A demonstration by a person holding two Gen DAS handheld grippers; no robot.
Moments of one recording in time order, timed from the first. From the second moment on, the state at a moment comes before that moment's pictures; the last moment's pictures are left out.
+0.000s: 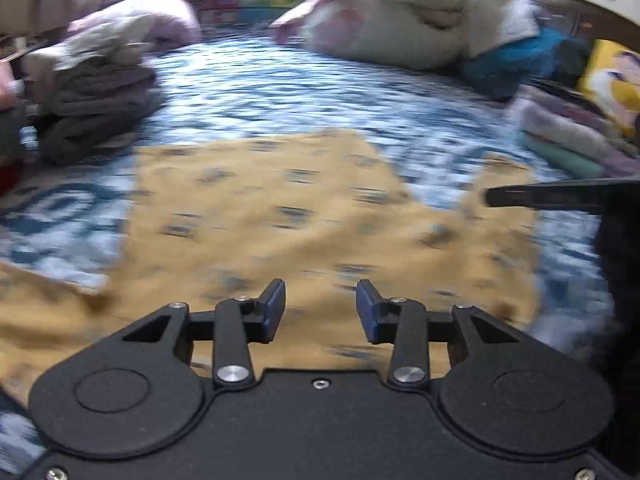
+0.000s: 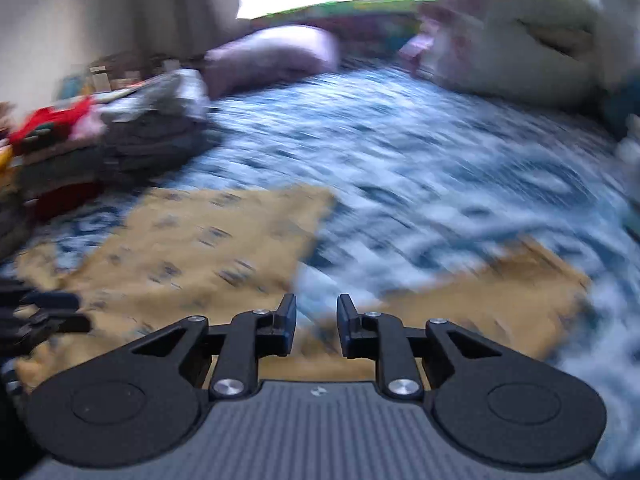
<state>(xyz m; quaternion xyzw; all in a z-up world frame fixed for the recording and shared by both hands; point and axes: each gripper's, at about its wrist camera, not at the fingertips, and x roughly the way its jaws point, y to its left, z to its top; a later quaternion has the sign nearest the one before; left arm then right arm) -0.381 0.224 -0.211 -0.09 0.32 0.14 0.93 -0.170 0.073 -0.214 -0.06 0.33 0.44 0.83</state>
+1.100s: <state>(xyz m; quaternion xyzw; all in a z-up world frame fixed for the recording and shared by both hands) -0.350 0.154 -0.211 -0.11 0.30 0.08 0.94 -0.055 -0.047 -0.281 0.30 0.40 0.30 0.81</state>
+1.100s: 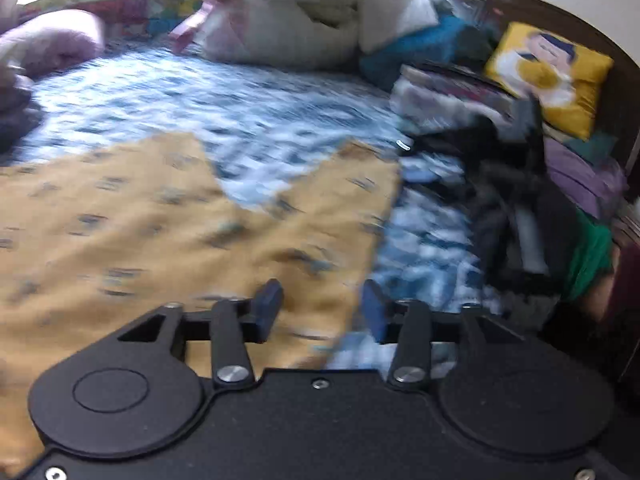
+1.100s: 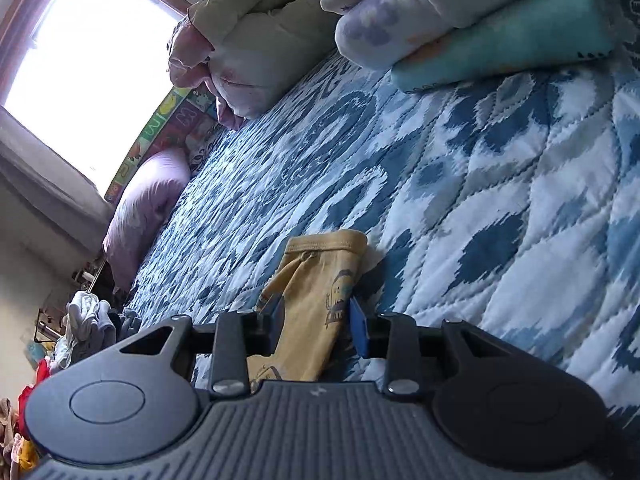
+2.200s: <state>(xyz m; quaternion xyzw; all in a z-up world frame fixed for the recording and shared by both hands) -0.481 0.319 -0.240 -0.46 0.30 0.18 0.82 -0.224 -0.033 -0.259 0.26 0.47 0.36 0.76</state>
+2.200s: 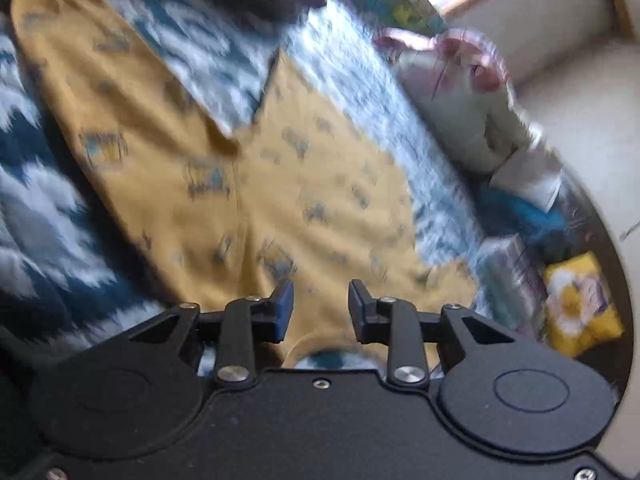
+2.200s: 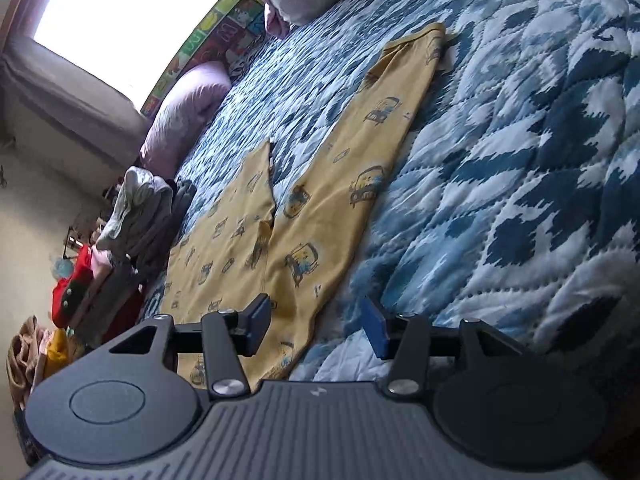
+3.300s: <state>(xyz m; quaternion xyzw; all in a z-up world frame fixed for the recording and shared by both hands) -0.212 0.267 -0.166 -0.13 0.40 0.10 0.90 -0.255 0.019 -0.257 0.11 0.39 0.45 0.80</state>
